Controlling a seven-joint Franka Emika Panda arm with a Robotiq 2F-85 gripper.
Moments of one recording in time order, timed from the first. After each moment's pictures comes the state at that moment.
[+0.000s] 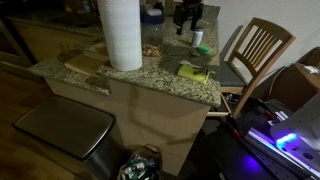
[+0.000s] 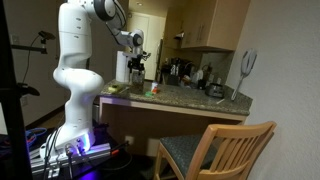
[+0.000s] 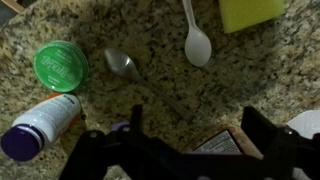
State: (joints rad) arm 0.27 -0.04 0.18 -2.05 -0.01 2.04 0.19
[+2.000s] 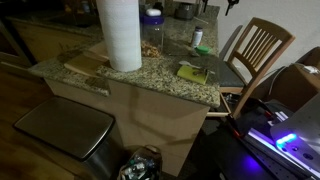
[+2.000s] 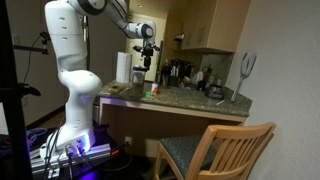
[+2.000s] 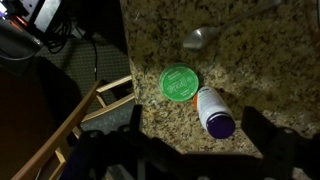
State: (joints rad) arm 0.10 -0.22 0.11 -2.08 -0.05 1.90 1.10
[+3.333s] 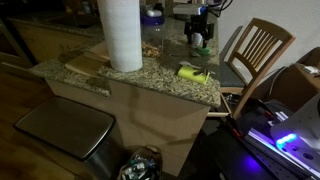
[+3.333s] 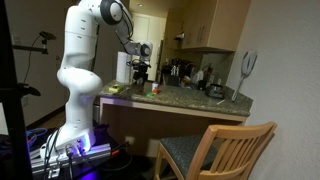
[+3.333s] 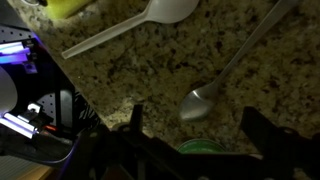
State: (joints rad) arm 0.14 0.05 0.18 -2.09 -0.01 2.00 1.72
